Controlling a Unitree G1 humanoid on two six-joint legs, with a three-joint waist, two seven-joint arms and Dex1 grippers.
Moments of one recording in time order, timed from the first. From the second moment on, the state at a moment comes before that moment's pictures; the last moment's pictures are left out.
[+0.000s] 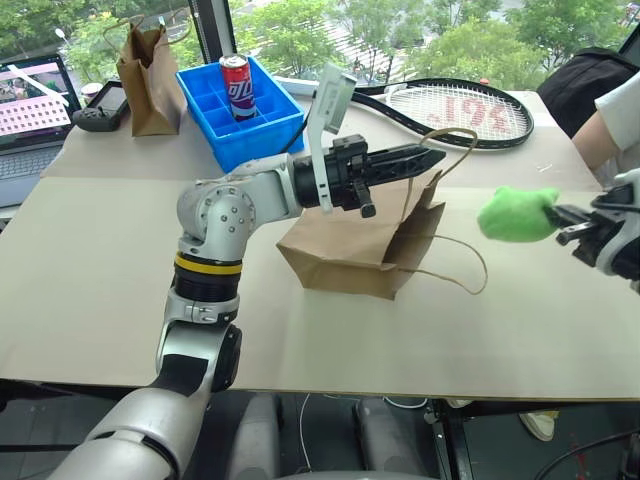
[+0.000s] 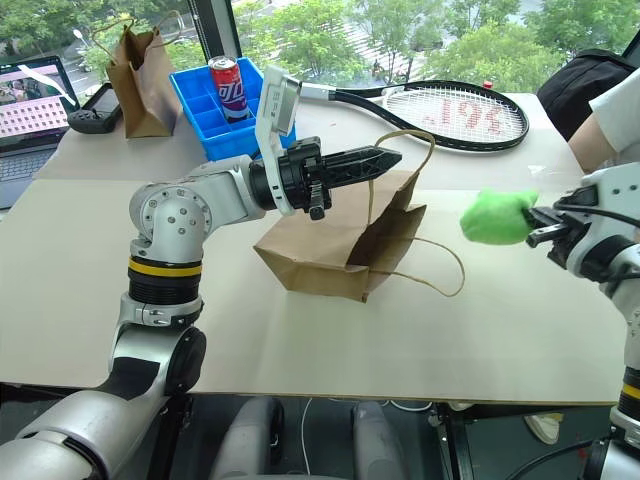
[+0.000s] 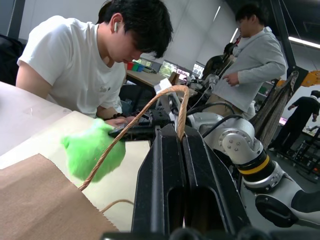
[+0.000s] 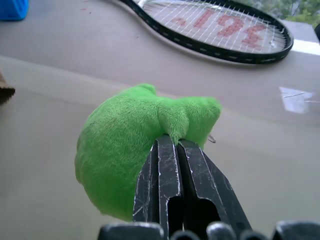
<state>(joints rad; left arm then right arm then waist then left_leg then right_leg) -1.01 0.16 0.03 0.04 -0.83 0.98 -0.77 -0.34 -0.86 -0.49 -0.14 0.46 0.79 0.61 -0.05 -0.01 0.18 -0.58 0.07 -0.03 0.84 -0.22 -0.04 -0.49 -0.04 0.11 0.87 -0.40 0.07</state>
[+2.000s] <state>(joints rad) -0.99 0.11 0.04 0.03 -0.85 0.98 -0.71 -0.05 -0.54 -0.51 -0.60 1.14 1.06 0.26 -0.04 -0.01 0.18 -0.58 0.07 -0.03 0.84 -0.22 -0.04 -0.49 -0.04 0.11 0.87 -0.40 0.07</state>
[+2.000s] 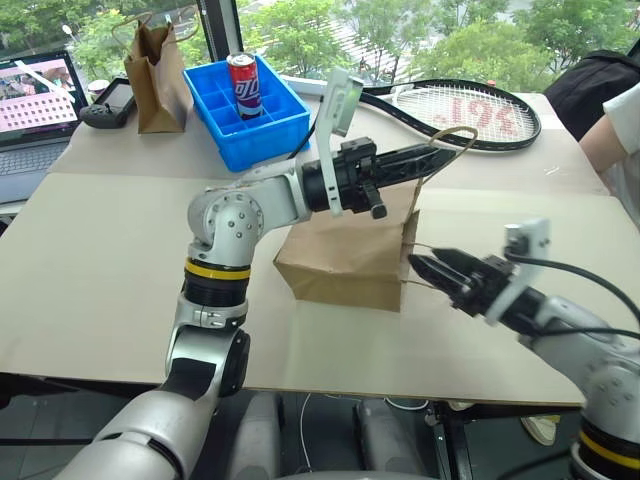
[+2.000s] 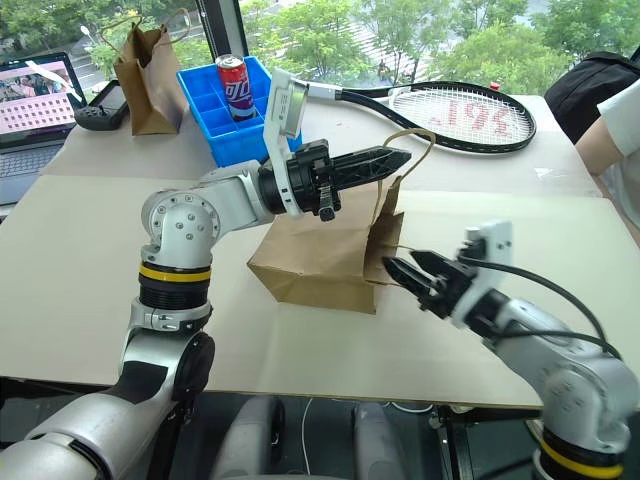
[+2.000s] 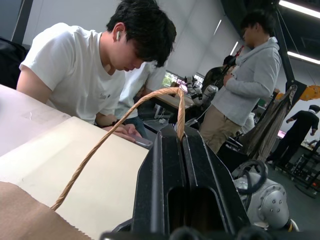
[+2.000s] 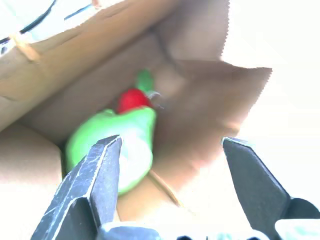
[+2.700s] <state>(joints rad) -0.98 0.11 0.05 0.03 -0.85 0.96 -0.70 0.11 -0.19 -0.35 -0.38 1.61 0.70 -0.14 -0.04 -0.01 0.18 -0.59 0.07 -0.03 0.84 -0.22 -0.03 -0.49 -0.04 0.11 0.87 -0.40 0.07</state>
